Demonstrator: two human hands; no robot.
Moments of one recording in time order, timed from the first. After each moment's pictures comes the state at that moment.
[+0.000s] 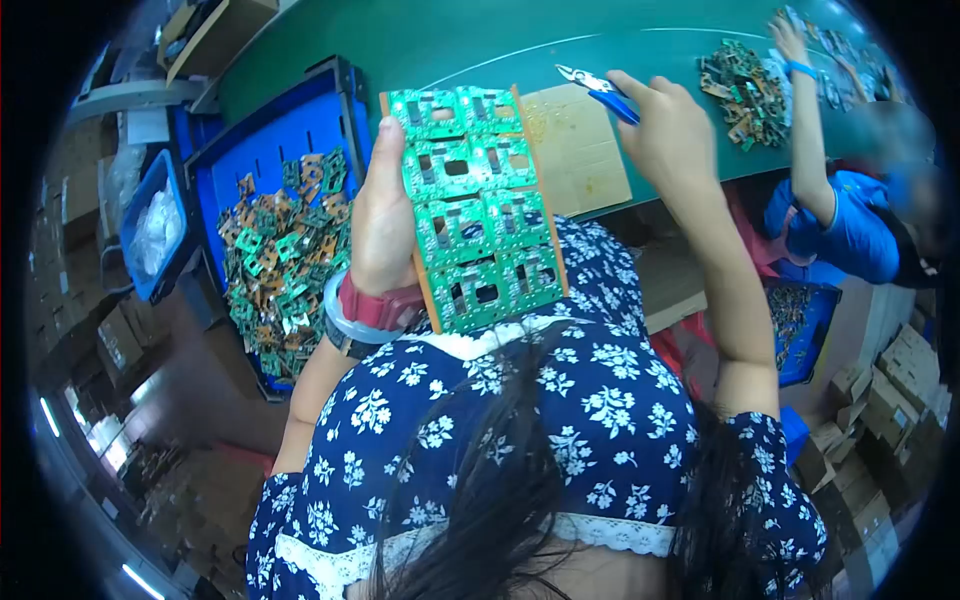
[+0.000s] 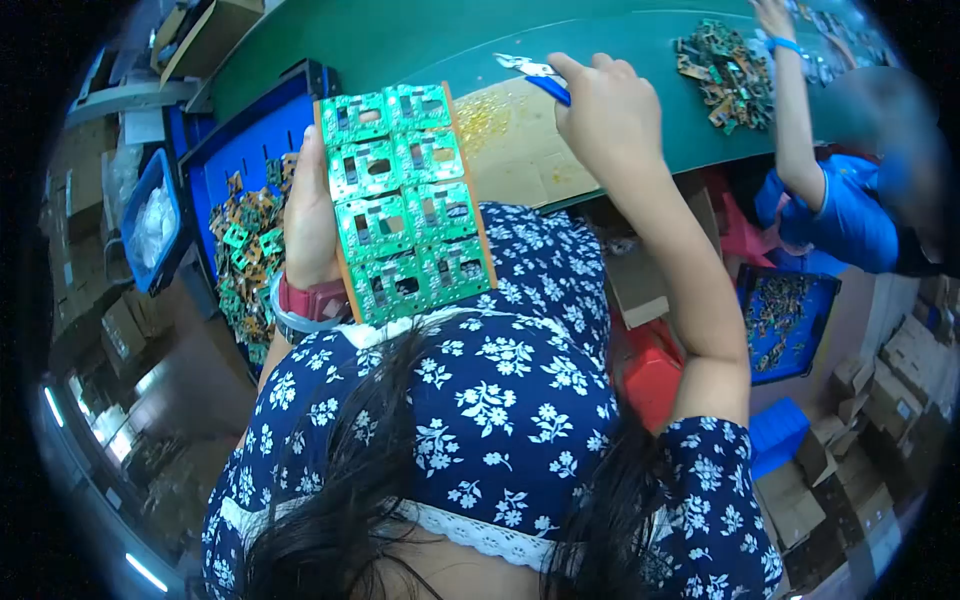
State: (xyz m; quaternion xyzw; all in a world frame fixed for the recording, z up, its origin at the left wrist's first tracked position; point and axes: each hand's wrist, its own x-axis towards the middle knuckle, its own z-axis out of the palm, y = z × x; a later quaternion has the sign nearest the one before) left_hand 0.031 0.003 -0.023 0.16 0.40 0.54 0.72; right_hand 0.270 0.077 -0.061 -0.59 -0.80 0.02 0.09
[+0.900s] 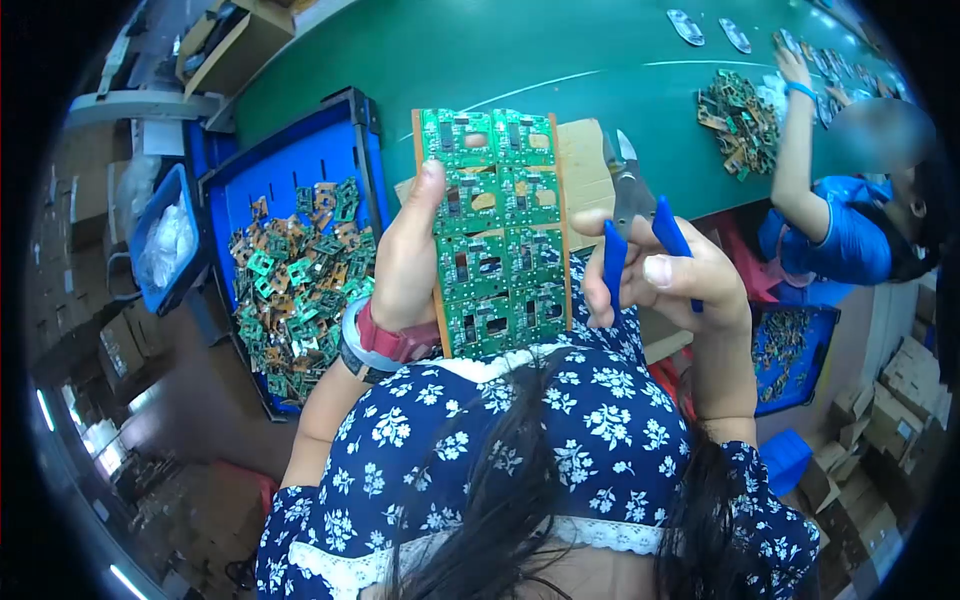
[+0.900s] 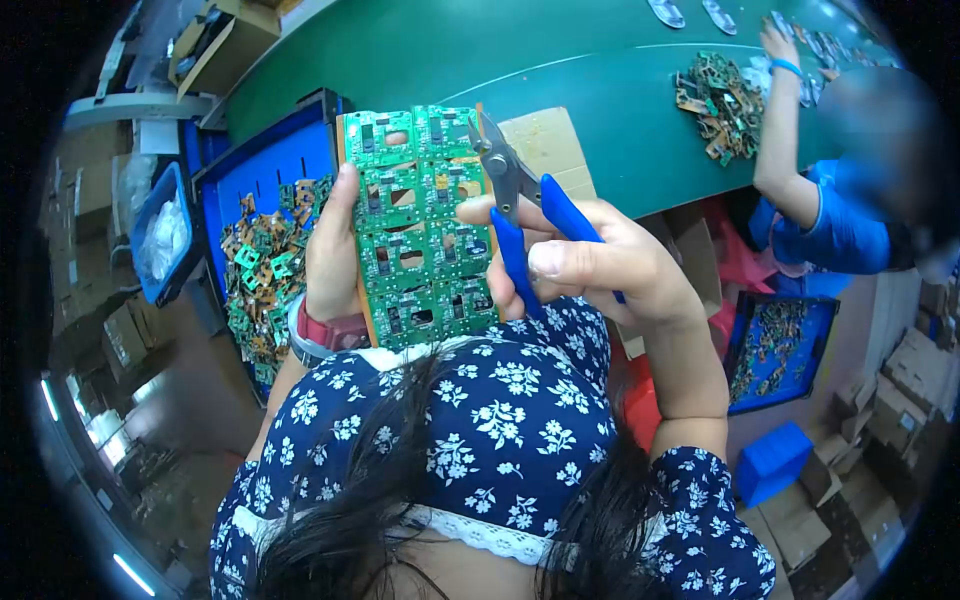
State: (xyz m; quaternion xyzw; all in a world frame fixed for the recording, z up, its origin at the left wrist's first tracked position) left_hand 0.042 0.003 -0.005 0.16 0.38 0.52 0.75; right_hand 0.275 0.020 0.018 -0.25 -0.31 0.88 0.25
